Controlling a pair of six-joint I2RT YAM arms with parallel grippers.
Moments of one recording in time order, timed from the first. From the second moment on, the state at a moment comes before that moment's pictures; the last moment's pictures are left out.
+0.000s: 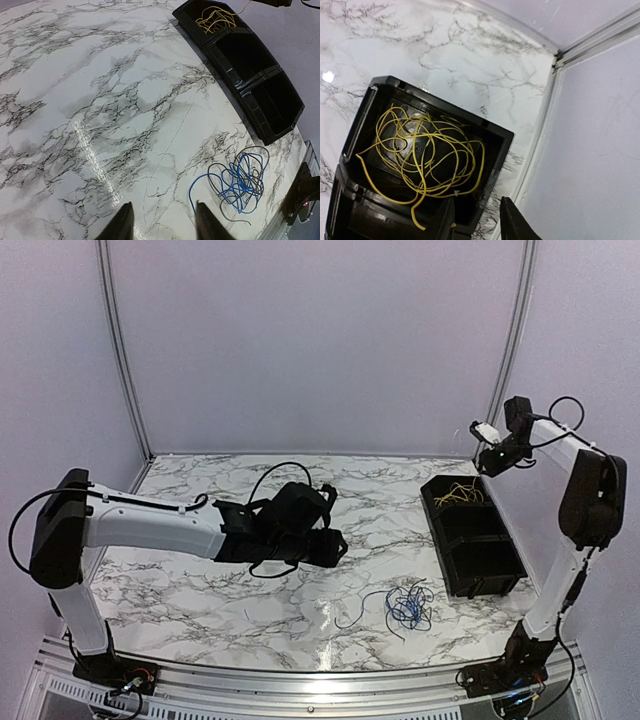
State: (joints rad) left arm -1.11 1.82 1.27 -0.13 -0.16 -0.64; right arm -0.13 1.89 1.65 -0.74 -0.08 -0.55
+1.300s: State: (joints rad) left arm -1.12 1.70 1.38 -0.45 -0.42 -0.59; right arm -0.08 1.96 1.67 -0.63 0.41 -0.80
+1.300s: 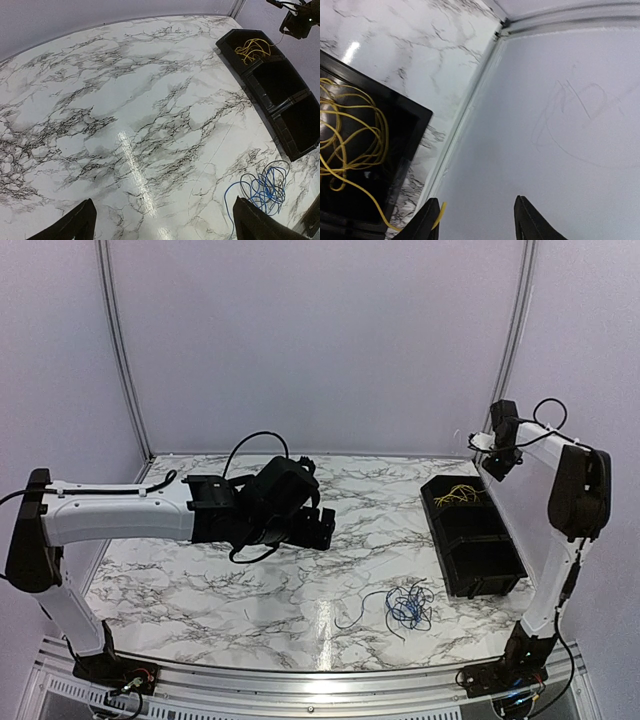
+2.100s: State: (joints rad) left arm -1.12 1.76 1.39 -0.33 -0.22 -0.51; right arm -0.01 1.84 1.52 -0.84 0.32 -0.79
